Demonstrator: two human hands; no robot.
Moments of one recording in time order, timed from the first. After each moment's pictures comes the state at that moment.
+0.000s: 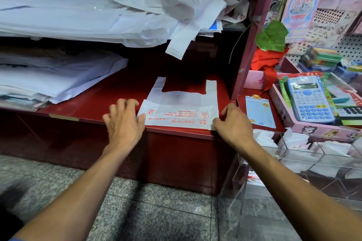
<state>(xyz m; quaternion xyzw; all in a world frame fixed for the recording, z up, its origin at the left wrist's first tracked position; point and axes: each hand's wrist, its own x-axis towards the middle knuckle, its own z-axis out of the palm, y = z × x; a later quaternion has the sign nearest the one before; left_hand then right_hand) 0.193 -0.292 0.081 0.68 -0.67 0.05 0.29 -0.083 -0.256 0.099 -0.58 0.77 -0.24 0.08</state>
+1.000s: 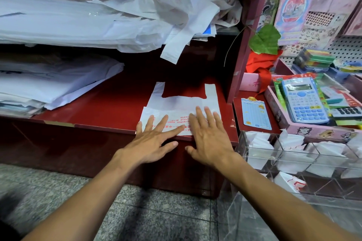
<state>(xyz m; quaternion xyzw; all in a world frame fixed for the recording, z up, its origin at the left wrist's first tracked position) 0.156 -0.280 0.073 0.50 -0.86 -0.09 -0.03 -0.039 -0.238 0.082 -0.77 0.64 -0.01 -0.08</state>
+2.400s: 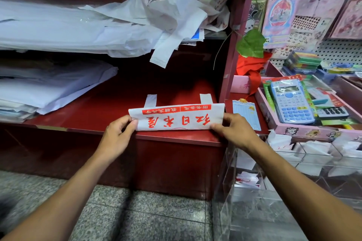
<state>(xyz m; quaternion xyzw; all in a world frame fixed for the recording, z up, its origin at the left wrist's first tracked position) 0.206 -0.299 0.064 0.50 -0.71 -0.25 0.42 -0.133 -0.244 0.105 -0.63 0.64 -0.36 0.26</state>
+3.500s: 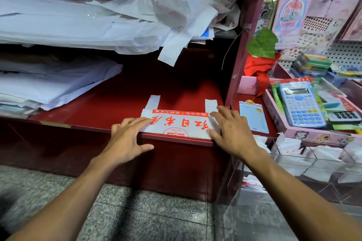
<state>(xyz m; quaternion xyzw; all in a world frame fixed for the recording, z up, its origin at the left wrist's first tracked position) 0.202 -0.294 0.065 0.55 -0.81 -0.06 0.19 -0.110 -0.254 0.092 -0.73 0.68 -0.12 -0.04</state>
